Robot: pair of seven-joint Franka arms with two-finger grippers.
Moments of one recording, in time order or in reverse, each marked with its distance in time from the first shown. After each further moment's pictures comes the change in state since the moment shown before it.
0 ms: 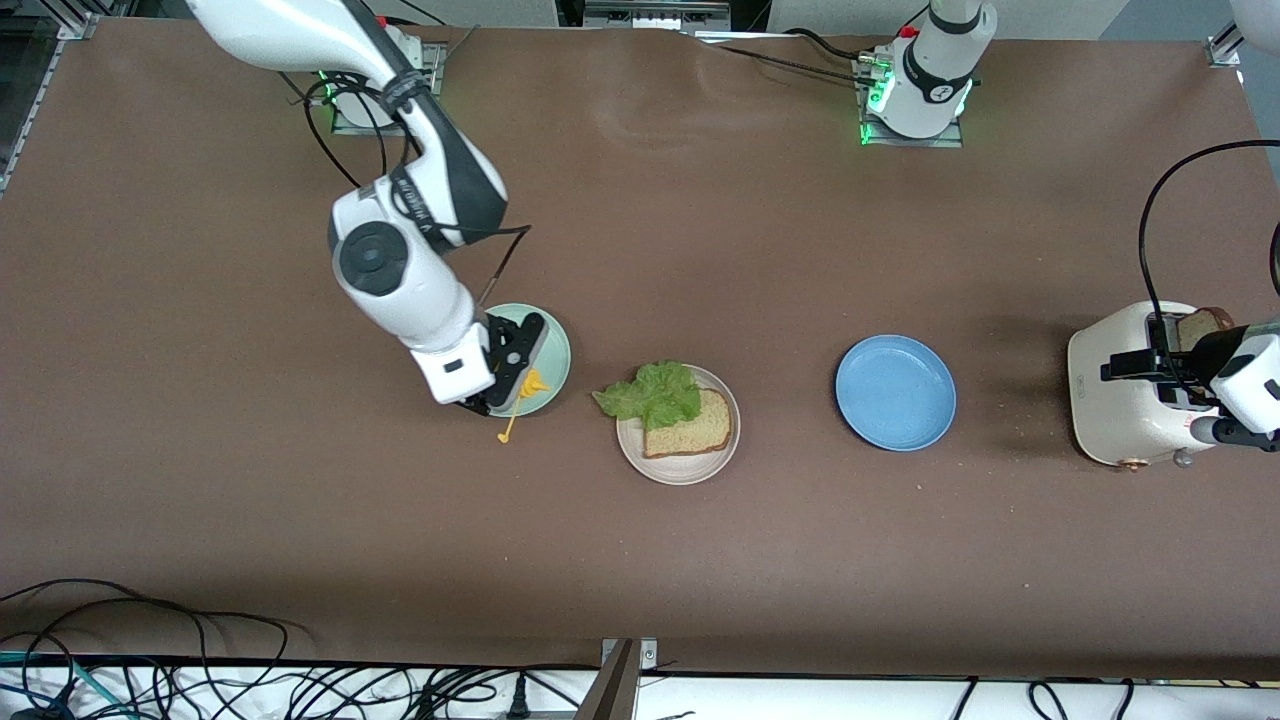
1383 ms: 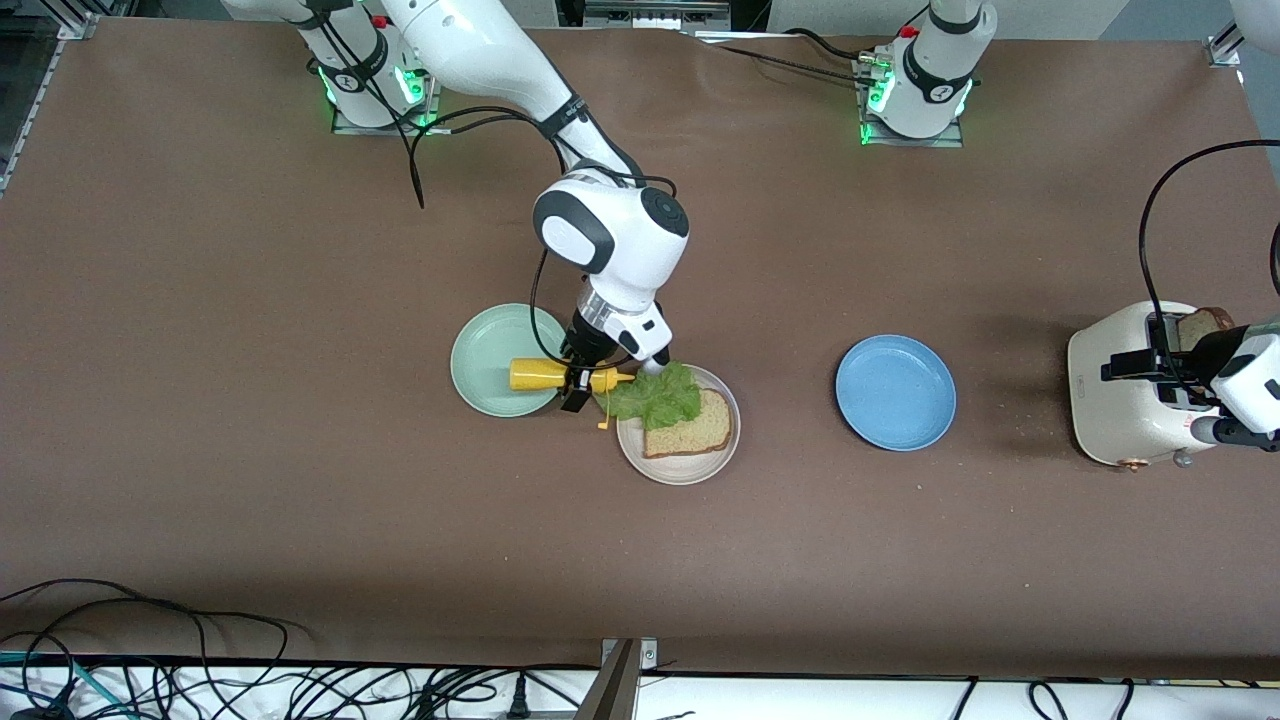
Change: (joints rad) left arm 0.000 0.000 0.000 0.001 0.000 0.000 0.000; right arm 0.469 0.278 -0.277 0.241 -0.499 -0.179 0.200
